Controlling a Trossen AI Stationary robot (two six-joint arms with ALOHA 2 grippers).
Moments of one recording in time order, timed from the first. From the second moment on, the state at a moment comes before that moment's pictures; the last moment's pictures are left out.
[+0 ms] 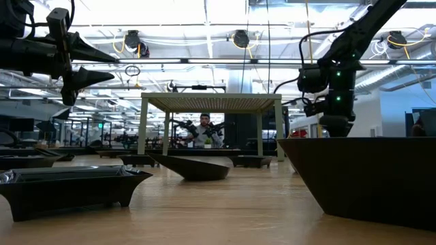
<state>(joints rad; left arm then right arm) 0.08 0.08 0.03 0.07 -0.26 -0.68 -0.81 1.47 0.77 -0.65 0.16 -0.17</state>
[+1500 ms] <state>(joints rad) 0.08 0.08 0.03 0.07 -0.26 -0.68 -0.45 1.53 1.47 -0.77 0.02 -0.37</state>
